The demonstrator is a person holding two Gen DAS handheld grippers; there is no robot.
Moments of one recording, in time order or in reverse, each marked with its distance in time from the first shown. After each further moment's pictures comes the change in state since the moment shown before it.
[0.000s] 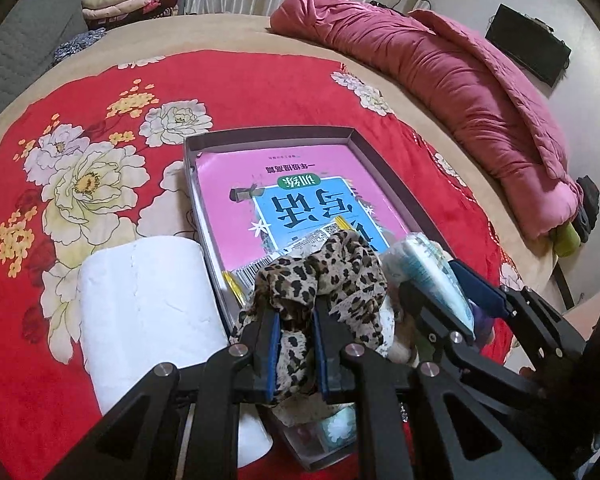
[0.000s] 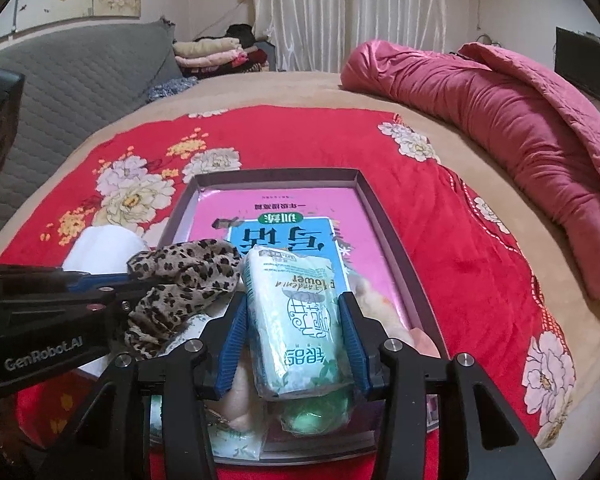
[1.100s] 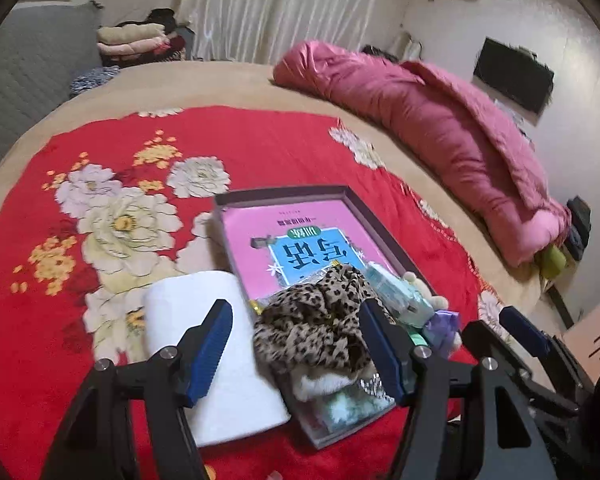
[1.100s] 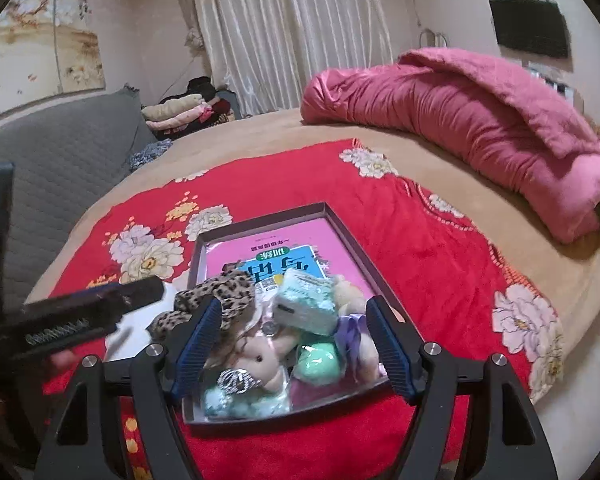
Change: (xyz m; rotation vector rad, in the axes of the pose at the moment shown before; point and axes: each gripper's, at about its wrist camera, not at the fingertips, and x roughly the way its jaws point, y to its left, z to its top) left arm -0.078 0.009 -0.014 -0.003 -0.198 -0.001; right arm -0.094 -0.010 -0.013 0.223 -0.141 -0.021
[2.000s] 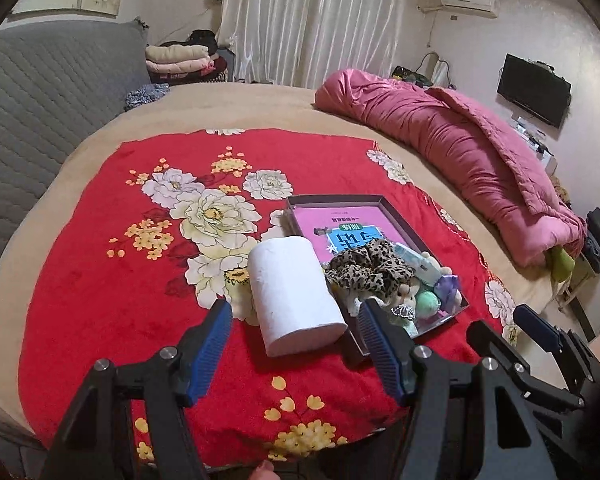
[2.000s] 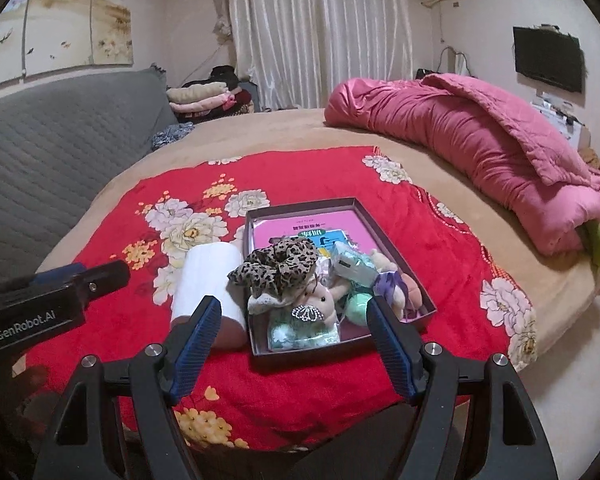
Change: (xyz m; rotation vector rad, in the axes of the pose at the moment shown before) left arm -0.121 0.025 -0.050 -0.024 -0.077 0.134; right arm -0.089 0.071 -0.029 -0.112 0.015 -0.005
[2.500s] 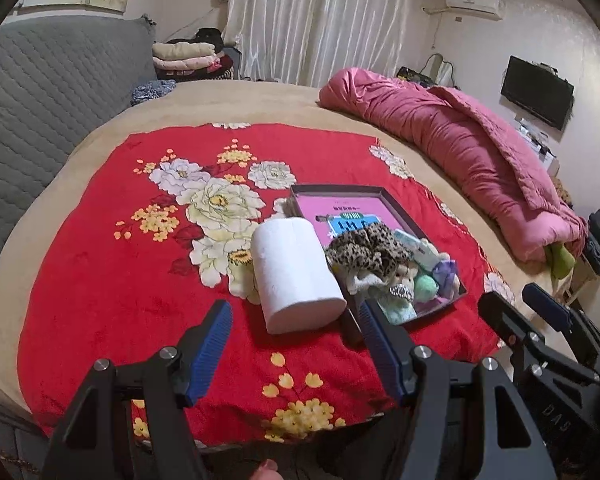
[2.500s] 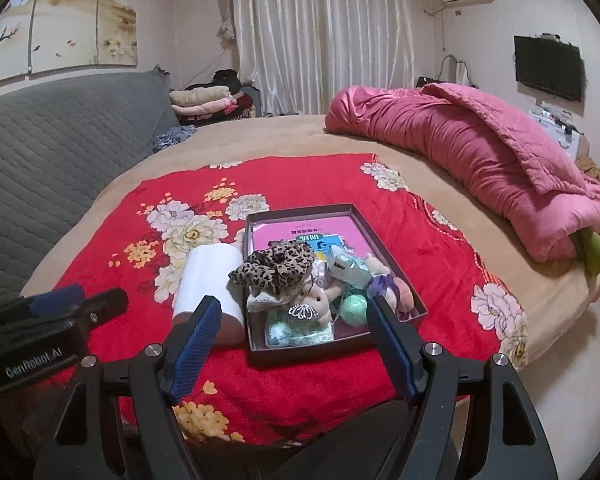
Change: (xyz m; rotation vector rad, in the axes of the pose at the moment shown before) left arm -0.008 -0.003 -0.024 -0.011 0.016 0.012; right arm -0.016 -0.001 -0.002 -0.019 -0.019 -0.006
